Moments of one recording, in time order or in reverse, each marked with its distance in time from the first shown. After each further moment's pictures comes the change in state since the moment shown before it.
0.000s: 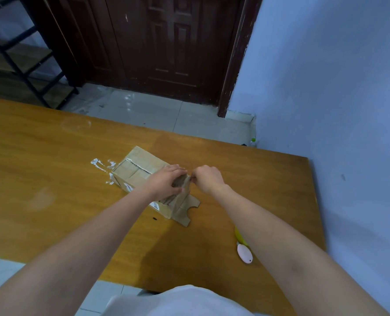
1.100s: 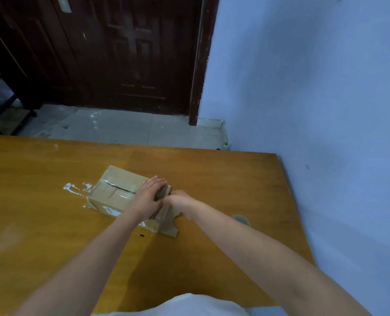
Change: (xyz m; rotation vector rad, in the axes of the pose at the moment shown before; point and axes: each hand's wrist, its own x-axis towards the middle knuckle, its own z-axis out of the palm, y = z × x) left_hand -0.003 -0.011 0.022 -0.248 0.186 0.035; right_hand -0.026 -0.050 0.005 1.124 -0.304 0.545
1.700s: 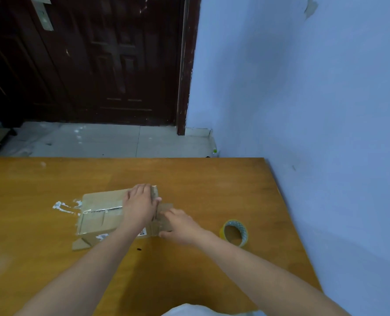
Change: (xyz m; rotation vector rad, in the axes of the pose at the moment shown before) left_hand 0.011 0.010 -0.005 0.399 0.076 -0.211; right_hand -0.019 0.042 0.011 -0.755 0.154 -0.427
